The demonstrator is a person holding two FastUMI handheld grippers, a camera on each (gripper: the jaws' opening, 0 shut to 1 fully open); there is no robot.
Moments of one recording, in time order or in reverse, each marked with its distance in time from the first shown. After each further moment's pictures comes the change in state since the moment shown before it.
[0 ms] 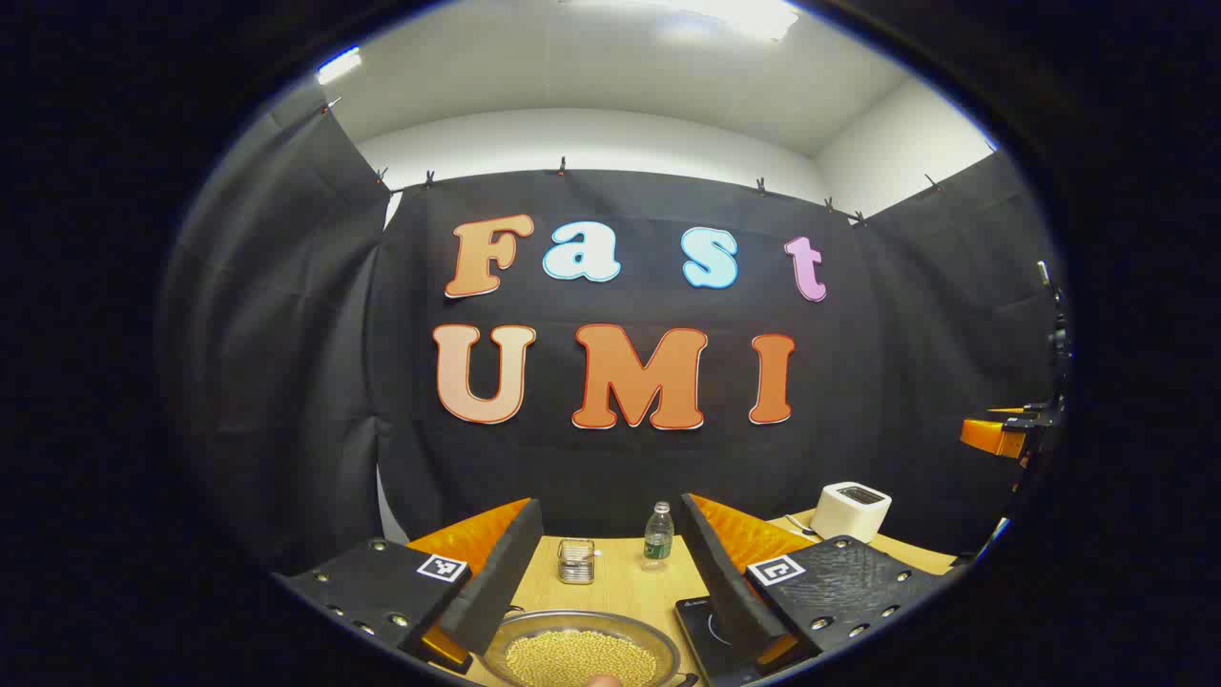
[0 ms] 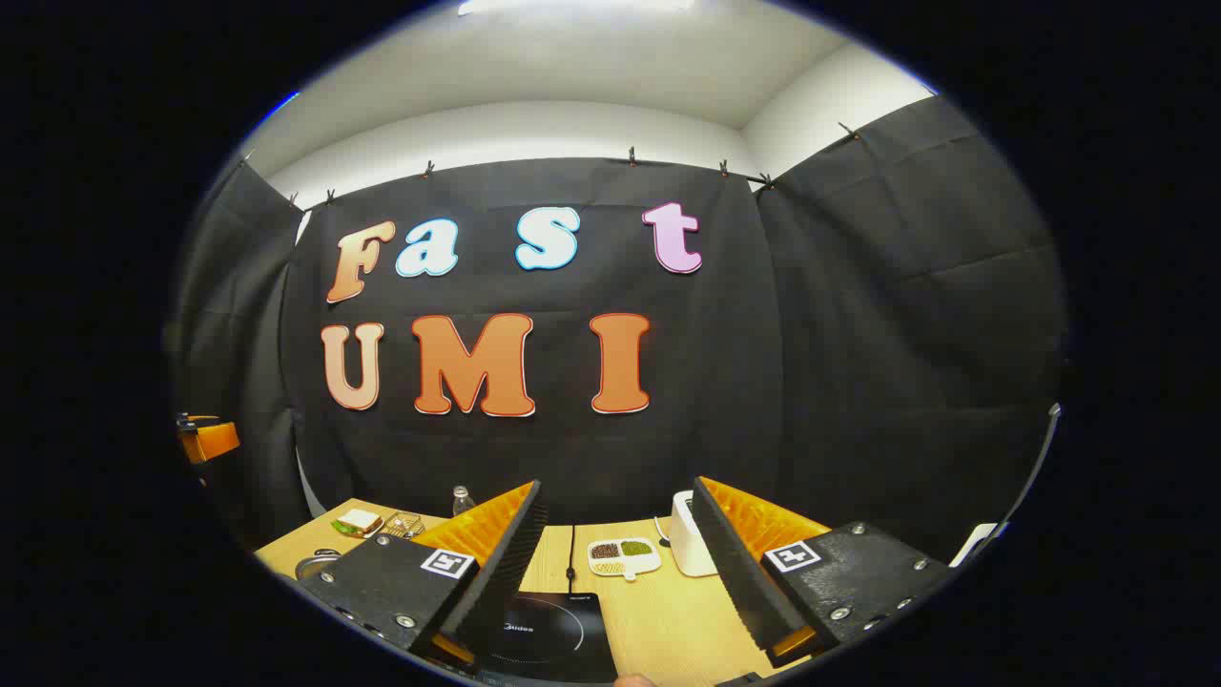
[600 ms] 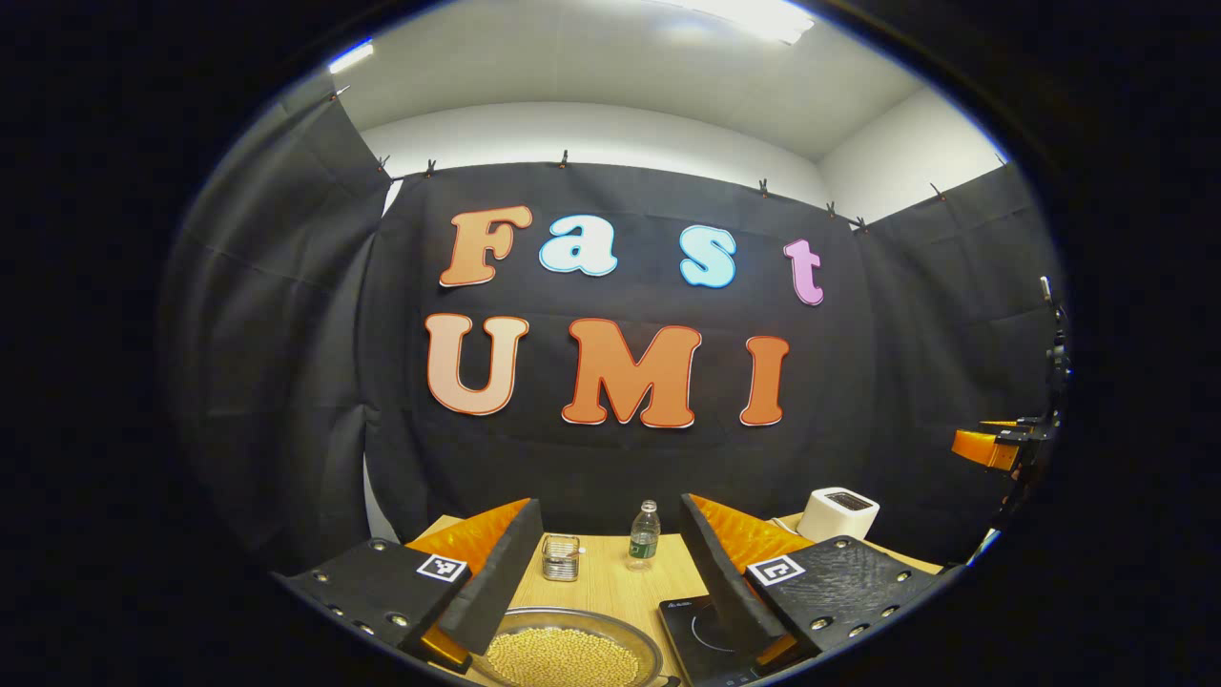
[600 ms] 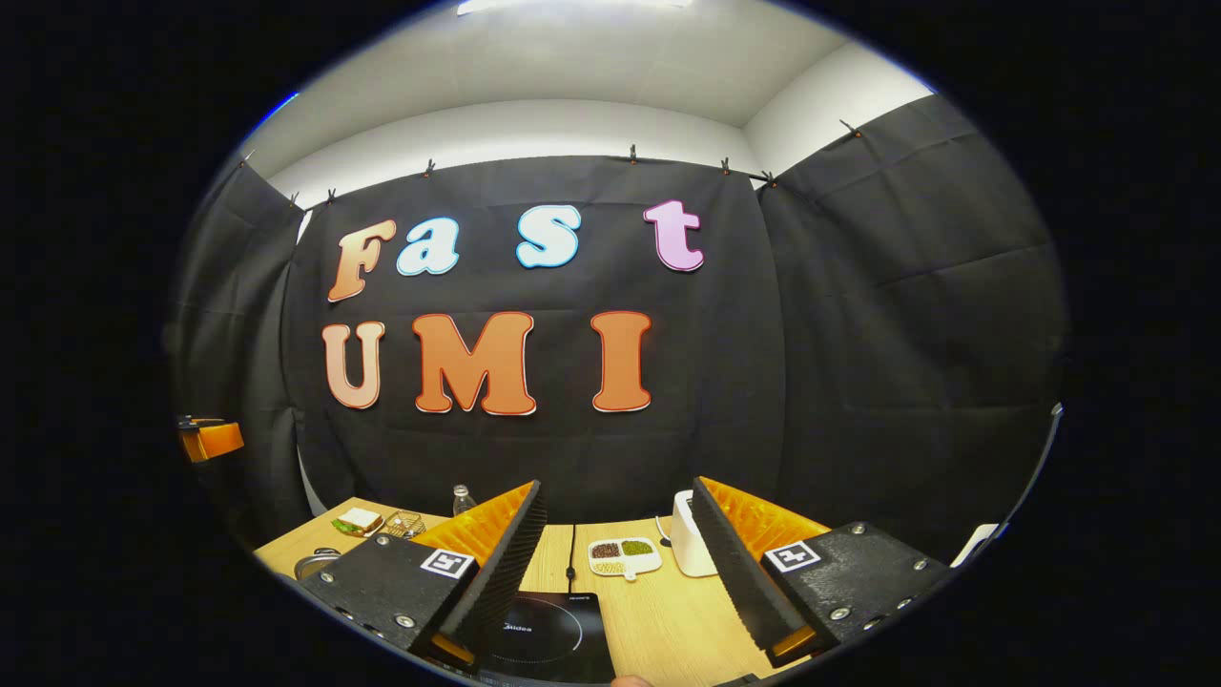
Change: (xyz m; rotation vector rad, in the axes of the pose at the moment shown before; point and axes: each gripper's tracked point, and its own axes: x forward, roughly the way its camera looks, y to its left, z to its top) left arm 0.006 -0.006 -0.006 -0.021 0.010 -0.014; right arm 0.002 0.000 0.001 0.008 0.013 0.016
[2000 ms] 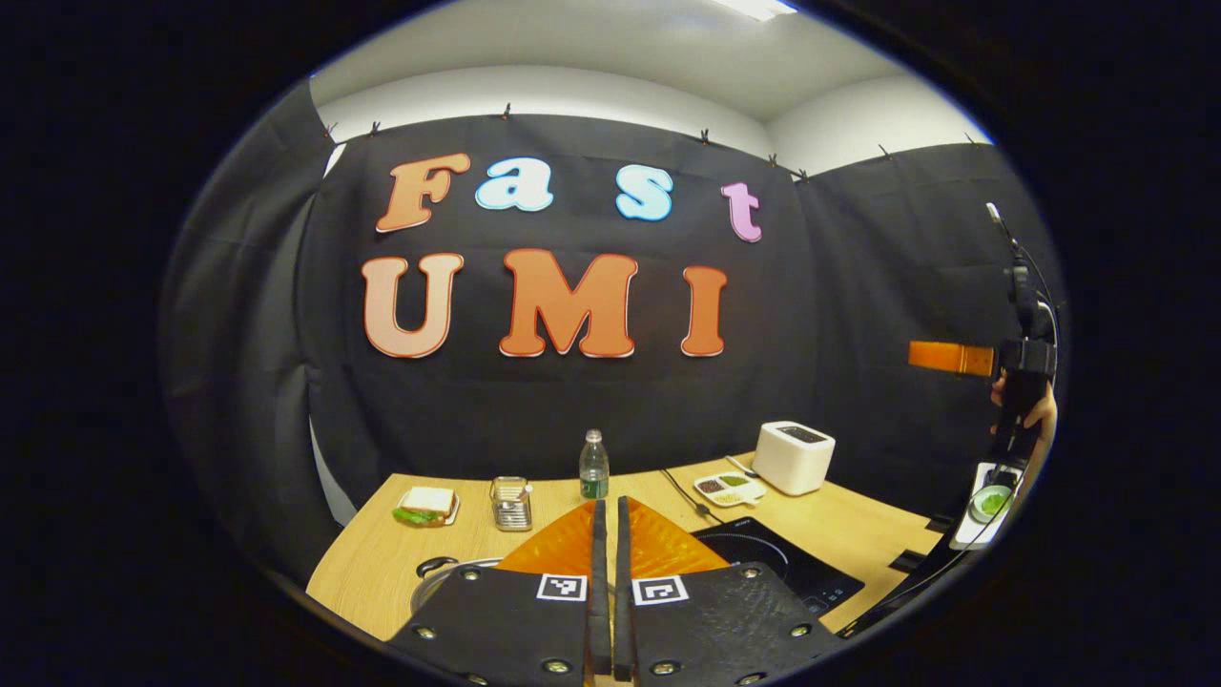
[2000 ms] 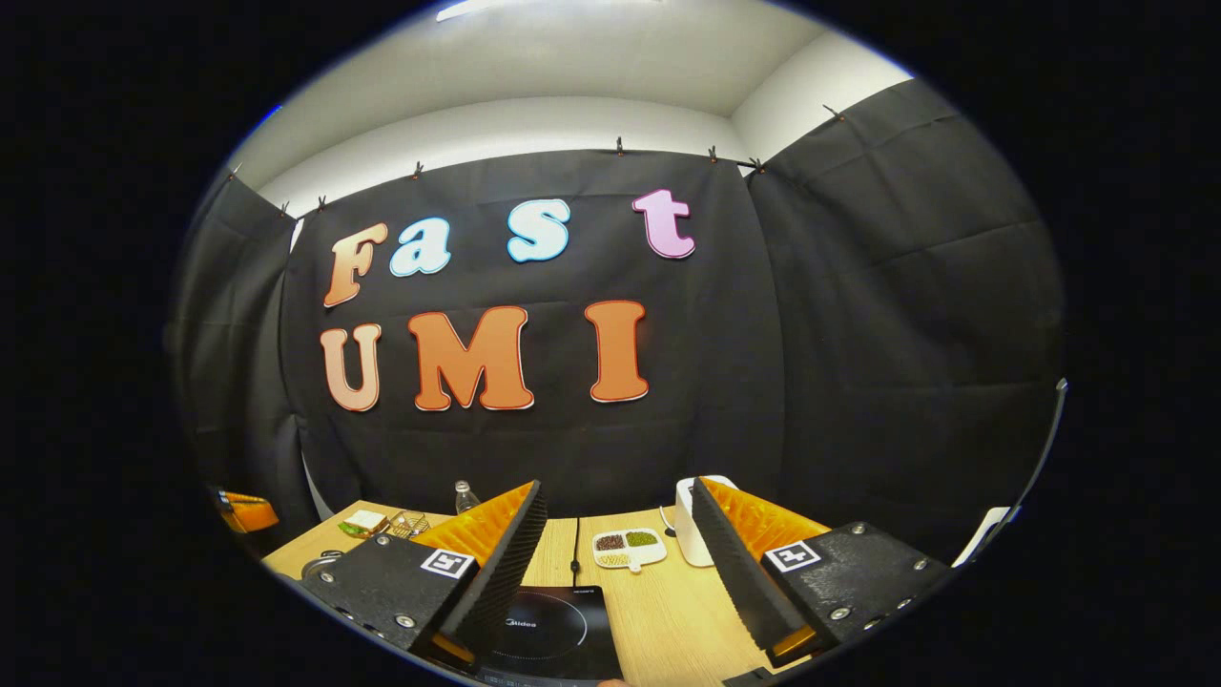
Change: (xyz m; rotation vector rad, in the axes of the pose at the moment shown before) left arm -0.027 -0.045 -0.115 0.037 0.182 -0.190; right arm -0.003 -0.012 -0.014 0.039 0.022 -0.004
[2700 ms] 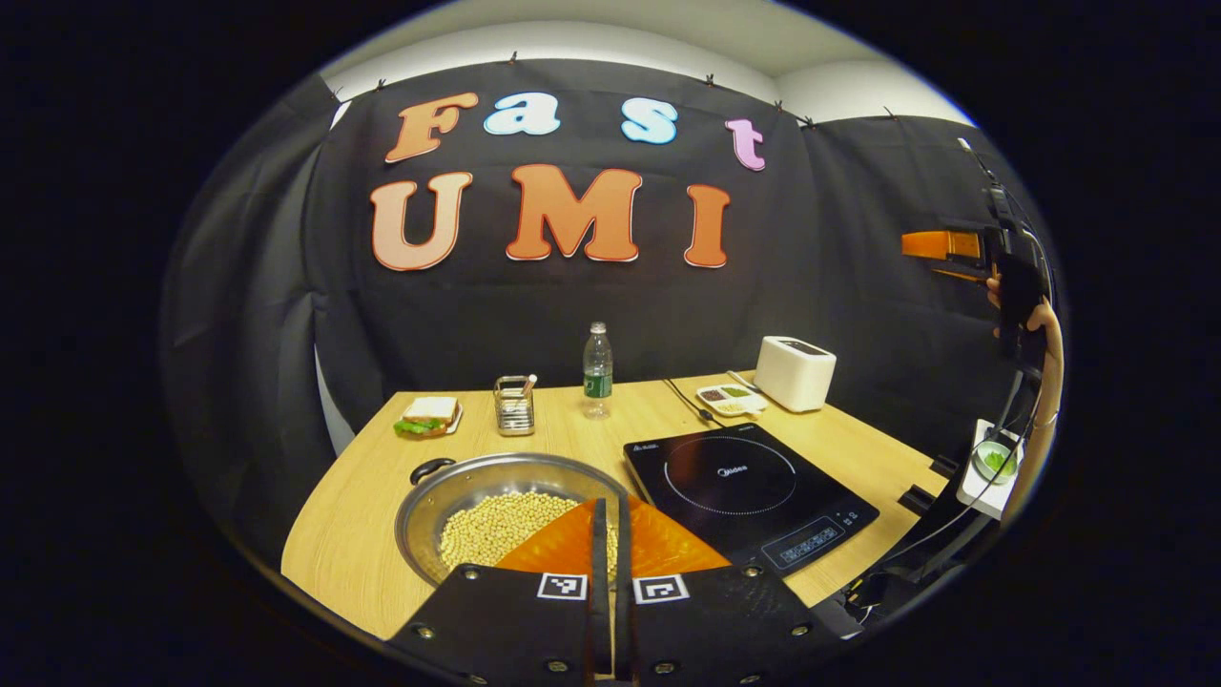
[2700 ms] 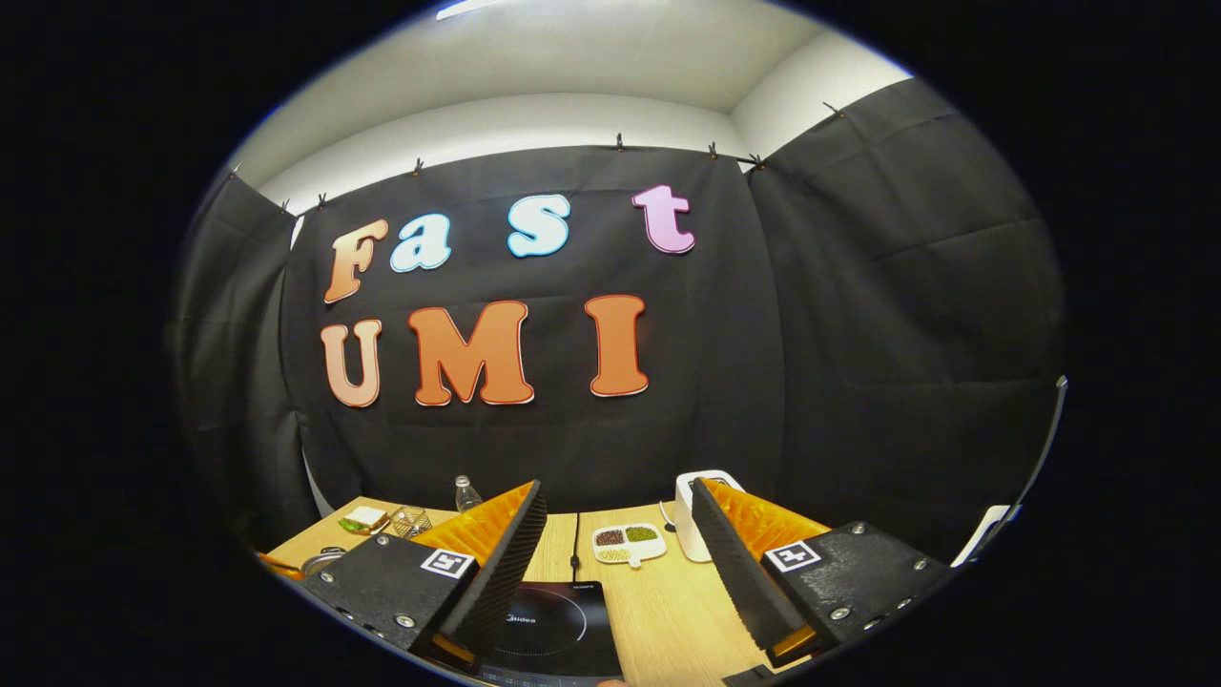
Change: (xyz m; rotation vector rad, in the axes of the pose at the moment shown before) left arm -0.048 0.003 -0.117 -0.025 0.219 0.018; right arm -0.003 0.000 -0.004 0.003 0.010 0.005
